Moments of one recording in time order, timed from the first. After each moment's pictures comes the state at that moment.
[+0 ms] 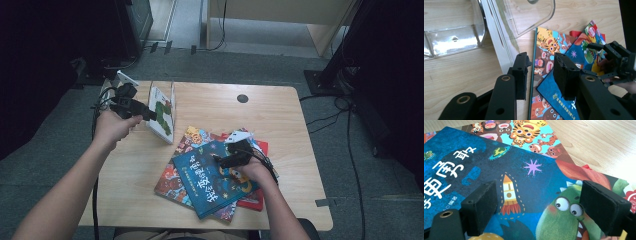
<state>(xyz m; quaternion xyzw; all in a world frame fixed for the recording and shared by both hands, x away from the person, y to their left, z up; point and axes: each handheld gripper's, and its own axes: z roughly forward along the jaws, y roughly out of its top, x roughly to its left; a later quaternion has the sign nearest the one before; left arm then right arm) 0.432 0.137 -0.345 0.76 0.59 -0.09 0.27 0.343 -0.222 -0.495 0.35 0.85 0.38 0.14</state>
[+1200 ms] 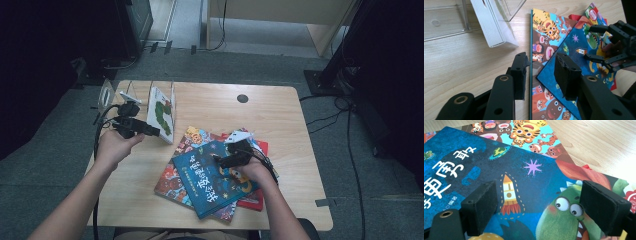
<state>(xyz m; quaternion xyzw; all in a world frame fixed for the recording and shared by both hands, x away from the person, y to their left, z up) 0.394 0.133 -0.380 0.77 0.56 -0.08 0.29 0.343 -0.222 -0.495 0.35 0.85 0.38 0.14</state>
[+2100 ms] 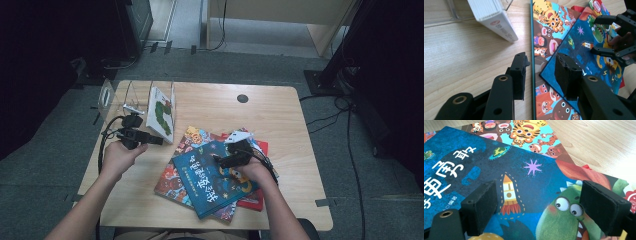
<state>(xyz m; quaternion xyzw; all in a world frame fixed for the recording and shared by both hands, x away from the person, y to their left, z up) 0.381 0.134 -0.415 0.77 0.55 -0.08 0.31 0.343 -0.222 -0.495 0.35 0.85 0.38 0.14</state>
